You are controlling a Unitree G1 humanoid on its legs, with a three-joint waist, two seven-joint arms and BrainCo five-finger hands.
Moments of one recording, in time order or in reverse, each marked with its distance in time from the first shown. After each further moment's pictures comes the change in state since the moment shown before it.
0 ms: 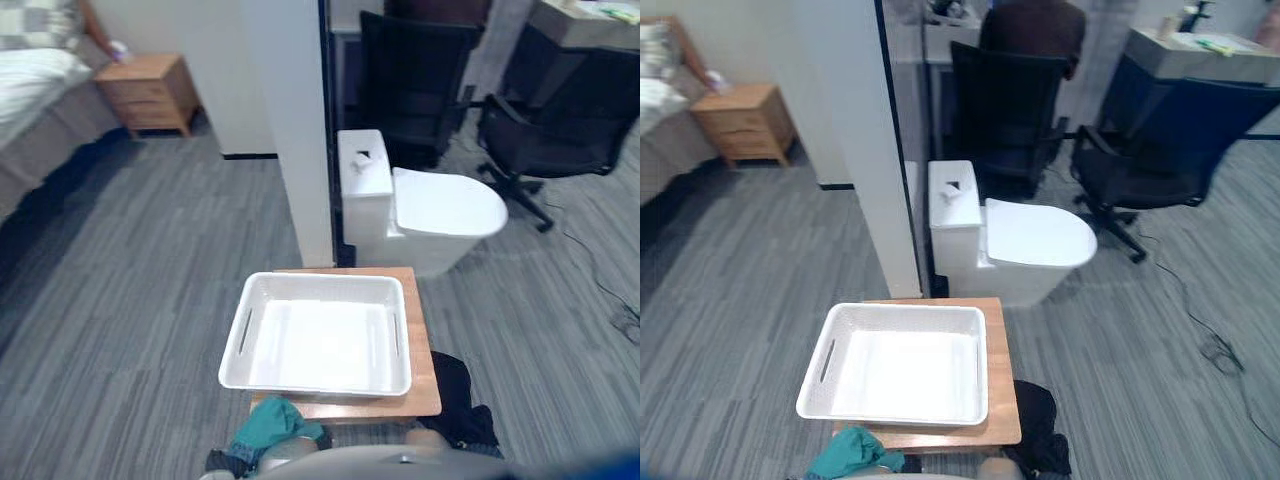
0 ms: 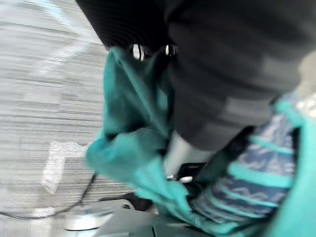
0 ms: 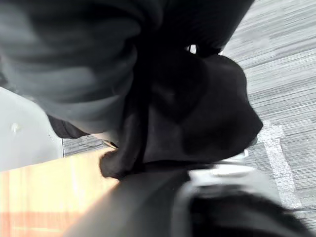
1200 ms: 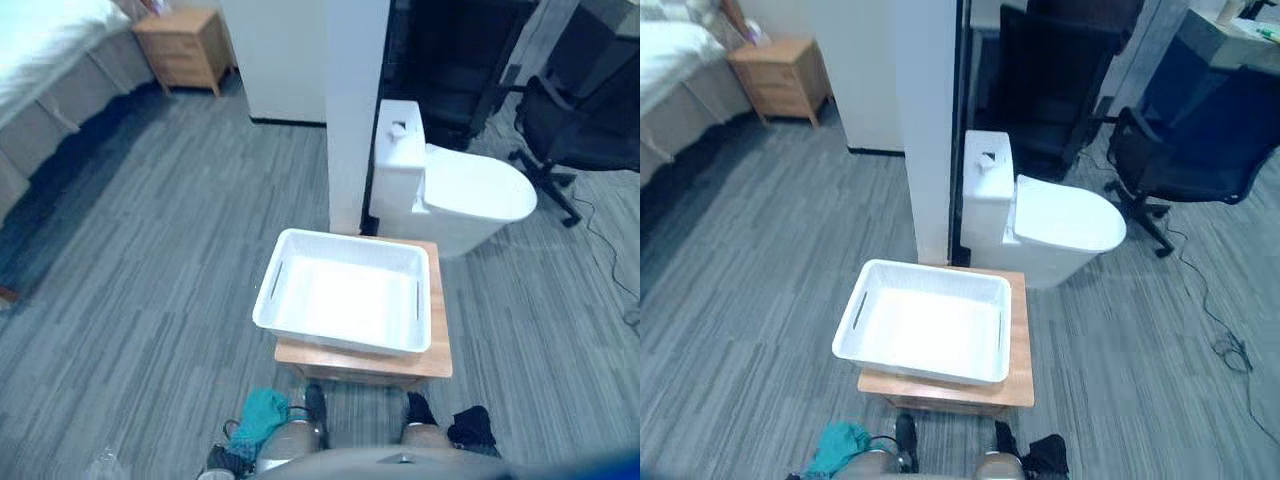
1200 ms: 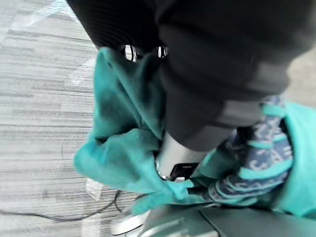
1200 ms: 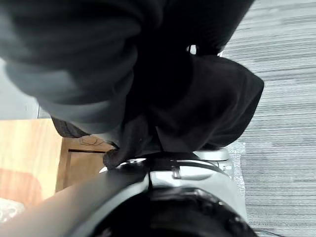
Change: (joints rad) left arm -0.020 0.083 -0.148 -0.001 0.038 -0.007 0.010; right arm -0.025 0.009 0.081 0.003 -0.050 0.011 -0.016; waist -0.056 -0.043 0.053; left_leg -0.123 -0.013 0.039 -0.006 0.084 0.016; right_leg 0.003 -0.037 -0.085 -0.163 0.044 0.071
